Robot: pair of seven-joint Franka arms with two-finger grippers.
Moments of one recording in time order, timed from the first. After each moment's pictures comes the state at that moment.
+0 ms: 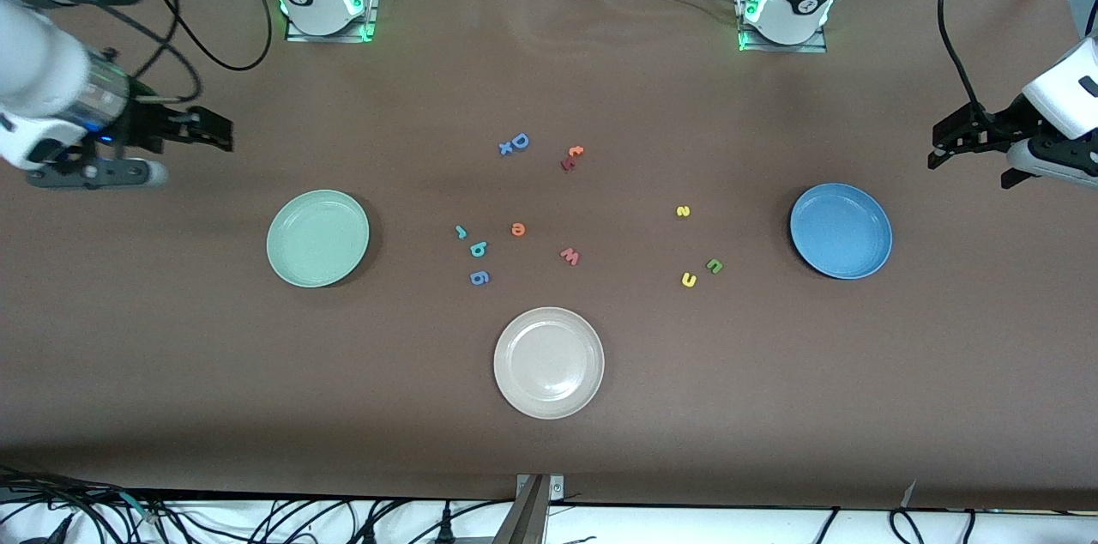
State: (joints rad) left arm 0.09 -0.03 -0.04 -1.76 -0.05 1.79 0.32; right arm 0.16 0.10 0.01 -1.63 -0.01 1.59 0.13
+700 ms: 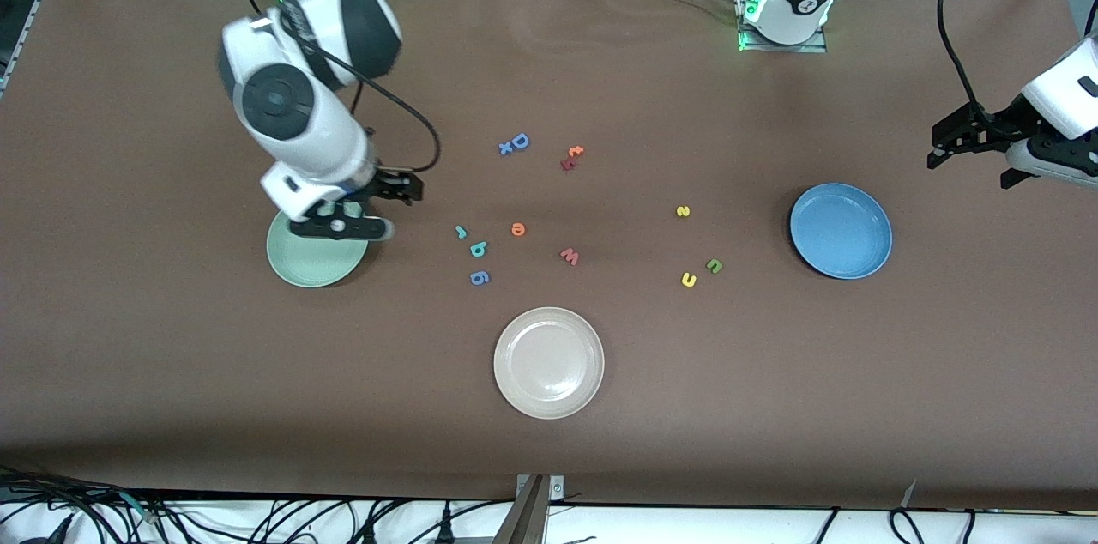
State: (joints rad) left arm 0.09 -0.03 -0.04 -1.76 -0.05 1.79 0.32; right arm 0.48 0.38 0.01 -1.64 0.00 1.88 0.50
